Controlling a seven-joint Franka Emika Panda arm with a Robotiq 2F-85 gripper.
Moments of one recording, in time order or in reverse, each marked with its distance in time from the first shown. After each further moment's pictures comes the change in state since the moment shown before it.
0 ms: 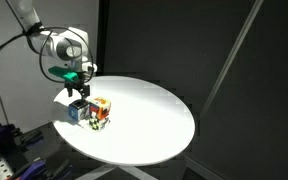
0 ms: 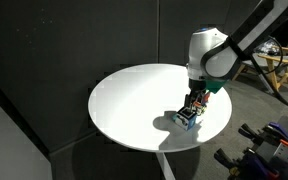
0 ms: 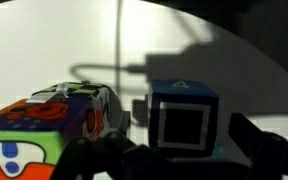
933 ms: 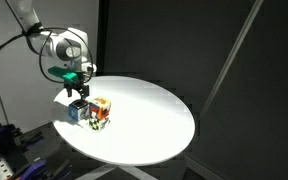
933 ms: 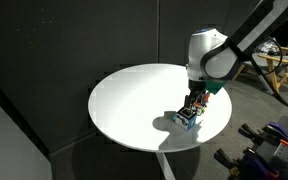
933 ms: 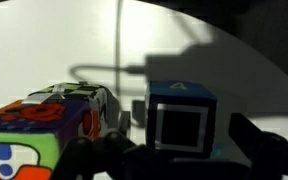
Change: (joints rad) arm 0.006 0.006 0.000 0.000 0.000 0.001 0.000
